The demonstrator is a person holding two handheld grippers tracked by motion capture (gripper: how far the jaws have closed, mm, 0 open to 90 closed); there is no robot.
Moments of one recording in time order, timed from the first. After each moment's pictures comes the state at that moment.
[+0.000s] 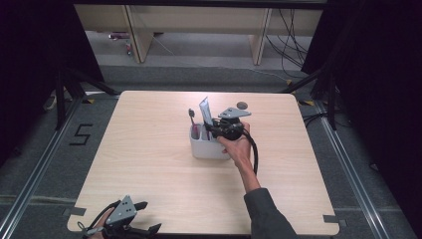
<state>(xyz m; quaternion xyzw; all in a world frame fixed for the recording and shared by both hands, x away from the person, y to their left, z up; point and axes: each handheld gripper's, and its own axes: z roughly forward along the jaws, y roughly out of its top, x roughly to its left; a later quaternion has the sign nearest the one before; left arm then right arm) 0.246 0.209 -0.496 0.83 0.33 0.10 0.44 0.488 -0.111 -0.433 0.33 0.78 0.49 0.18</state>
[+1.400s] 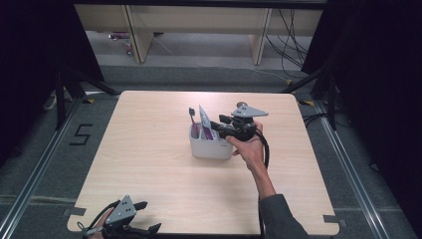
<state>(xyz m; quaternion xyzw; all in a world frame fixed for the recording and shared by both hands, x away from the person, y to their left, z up) 0.246 0.209 -0.496 0.83 0.33 0.11 0.45 0.463 -0.138 -0.401 0.34 0.76 0.53 0.17</state>
